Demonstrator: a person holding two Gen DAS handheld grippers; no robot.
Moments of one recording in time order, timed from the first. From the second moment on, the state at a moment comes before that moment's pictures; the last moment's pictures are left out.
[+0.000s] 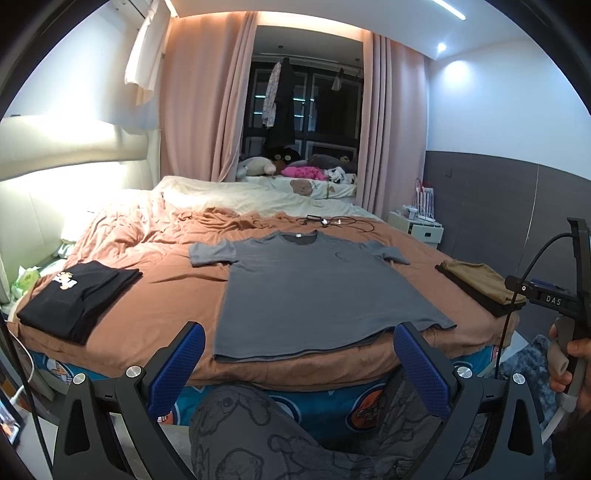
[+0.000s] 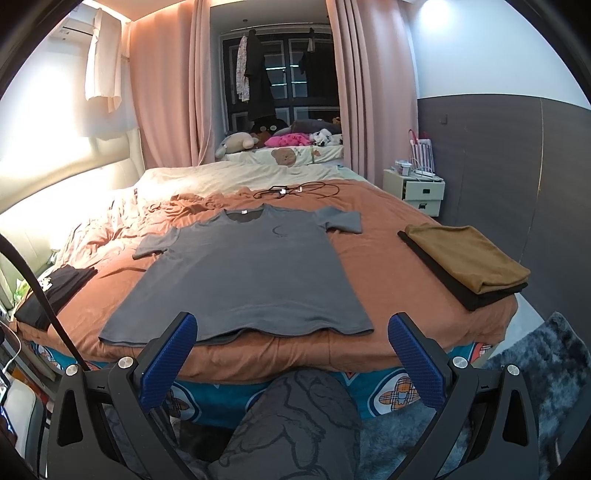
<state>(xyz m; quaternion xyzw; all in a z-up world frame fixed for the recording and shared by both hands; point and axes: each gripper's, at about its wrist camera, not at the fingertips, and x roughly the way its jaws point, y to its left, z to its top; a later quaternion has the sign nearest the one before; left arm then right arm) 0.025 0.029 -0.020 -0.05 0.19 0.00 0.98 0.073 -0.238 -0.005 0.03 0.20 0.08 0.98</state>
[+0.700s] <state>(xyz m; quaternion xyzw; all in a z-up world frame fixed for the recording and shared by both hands) 0.027 0.029 -0.021 -0.05 0.19 0.00 0.98 0.072 -0.238 -0.004 0.03 0.20 0.08 0.98</state>
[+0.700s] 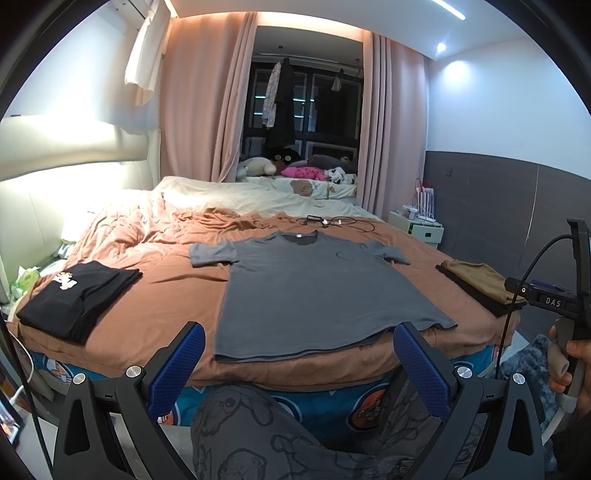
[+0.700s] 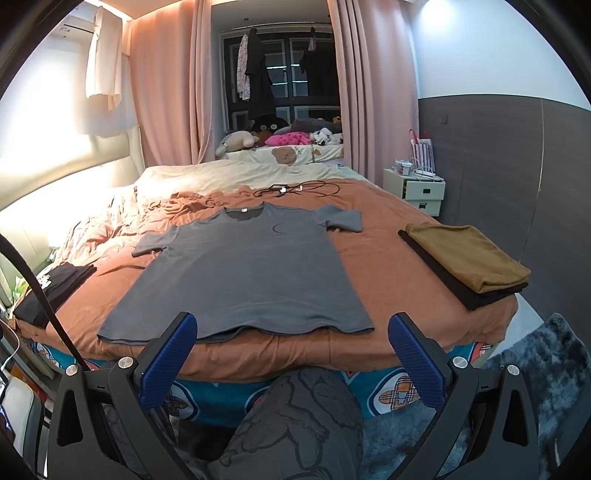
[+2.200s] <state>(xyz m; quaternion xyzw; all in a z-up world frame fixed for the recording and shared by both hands) 0.247 0.167 -0.030 -0.10 0.26 0.05 0.96 0.287 -0.184 0.016 0.00 0.26 0.16 0.95</state>
